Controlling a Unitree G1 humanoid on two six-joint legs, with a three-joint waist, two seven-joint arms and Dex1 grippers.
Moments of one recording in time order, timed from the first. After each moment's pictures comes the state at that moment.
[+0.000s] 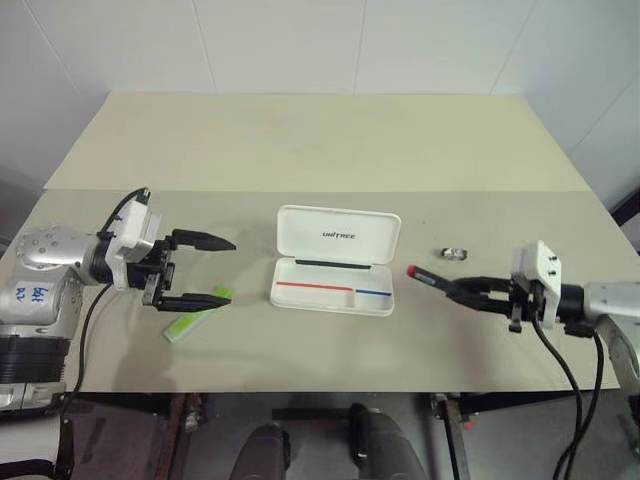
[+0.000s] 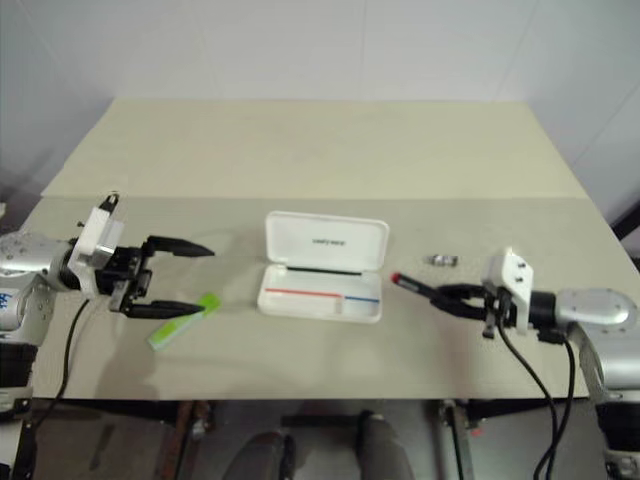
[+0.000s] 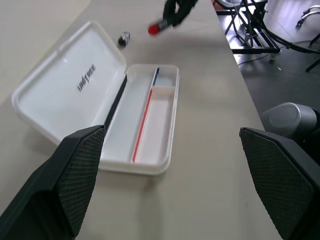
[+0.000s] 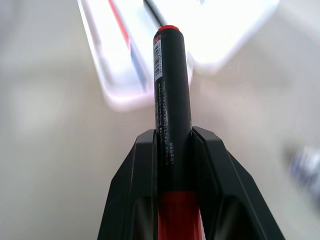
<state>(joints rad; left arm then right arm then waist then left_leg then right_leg) -0.48 0.88 0.11 0.18 -0.52 0.15 -1.50 -0.29 -0.86 -0.14 -0.05 0.44 0.24 1.23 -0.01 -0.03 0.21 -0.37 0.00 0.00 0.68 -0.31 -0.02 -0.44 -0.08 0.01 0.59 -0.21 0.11</state>
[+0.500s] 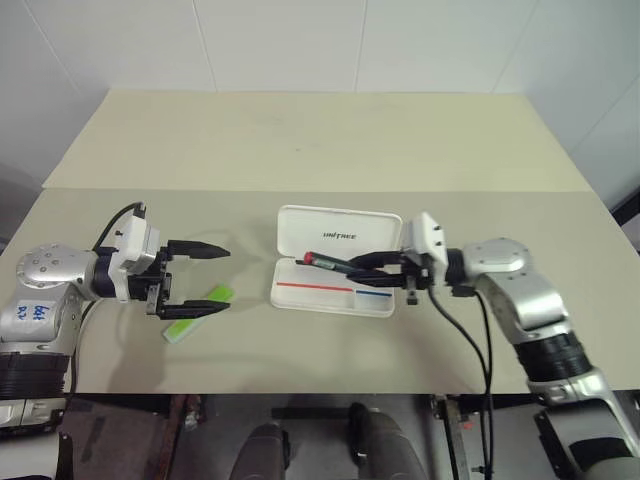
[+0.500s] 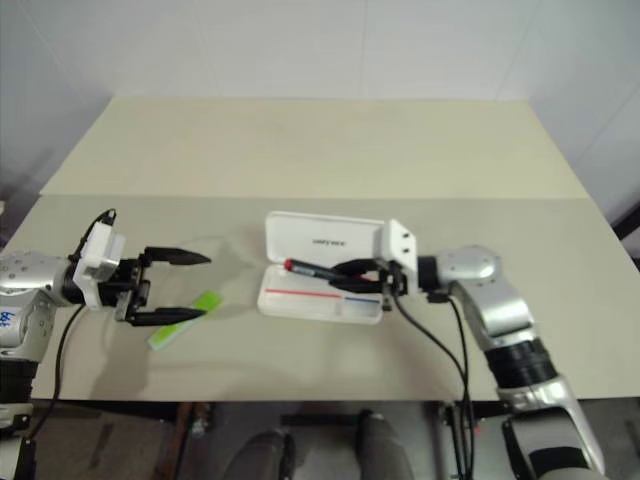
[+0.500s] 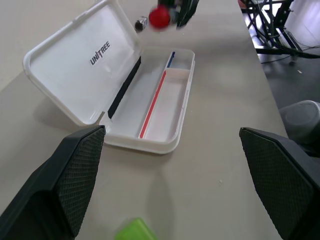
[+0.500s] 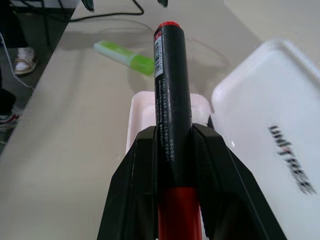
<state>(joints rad) -0.40 0.86 0.14 0.15 -0.50 0.14 -1.41 -0.62 -0.53 0.20 0.11 0.32 0.18 1.23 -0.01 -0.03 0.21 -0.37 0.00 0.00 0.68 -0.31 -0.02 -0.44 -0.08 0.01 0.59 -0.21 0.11</state>
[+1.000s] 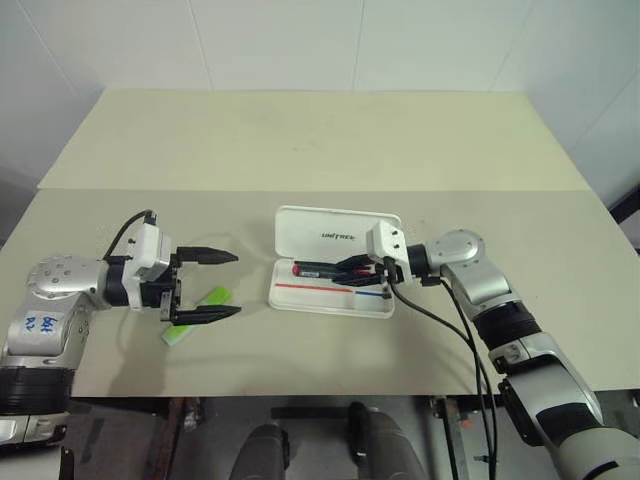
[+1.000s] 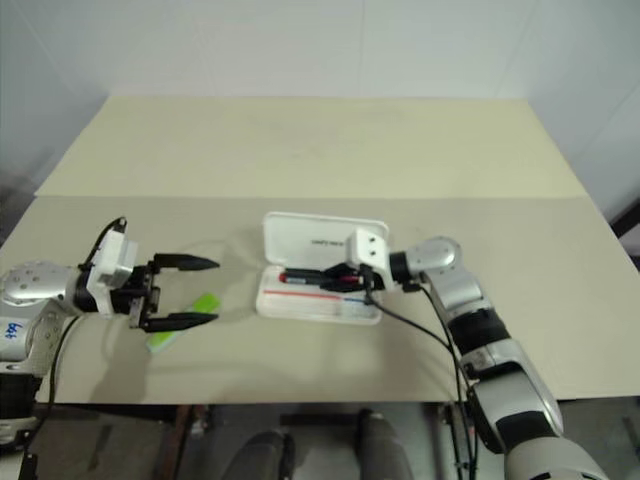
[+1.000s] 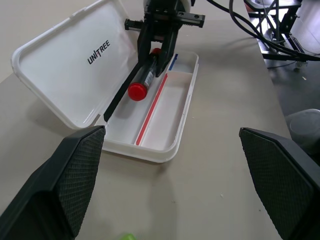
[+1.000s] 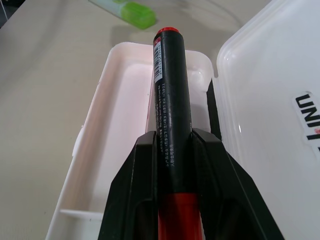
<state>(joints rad) -0.34 0.84 0.14 0.04 -0.51 0.20 -1.32 -0.78 -0.43 0.28 0.48 0.14 -0.05 1.30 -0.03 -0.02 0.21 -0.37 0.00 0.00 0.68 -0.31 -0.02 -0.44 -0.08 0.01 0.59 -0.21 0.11</state>
